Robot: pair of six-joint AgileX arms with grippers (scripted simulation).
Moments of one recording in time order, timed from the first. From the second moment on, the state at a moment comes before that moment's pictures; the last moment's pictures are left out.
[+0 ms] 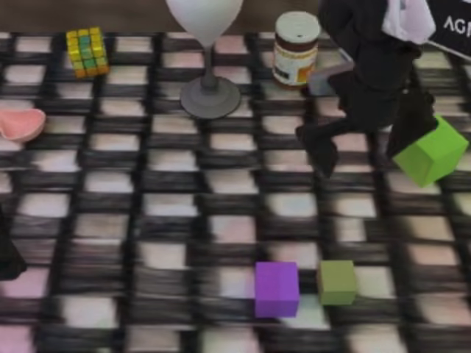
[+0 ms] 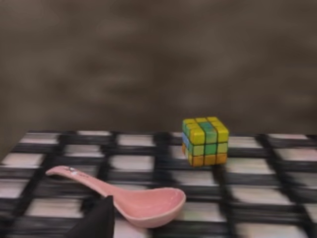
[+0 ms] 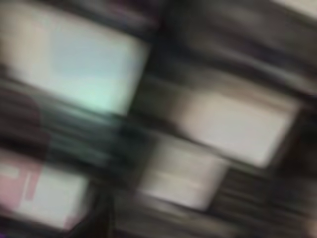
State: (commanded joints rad) left arm 0.02 0.00 0.00 0.00 0.00 0.00; right arm 0.41 2.23 1.89 -1.26 0.01 0.07
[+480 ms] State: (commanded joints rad) left arm 0.02 0.00 0.00 0.00 0.00 0.00; right arm 0.12 2.33 2.08 -1.32 0.00 -0.39
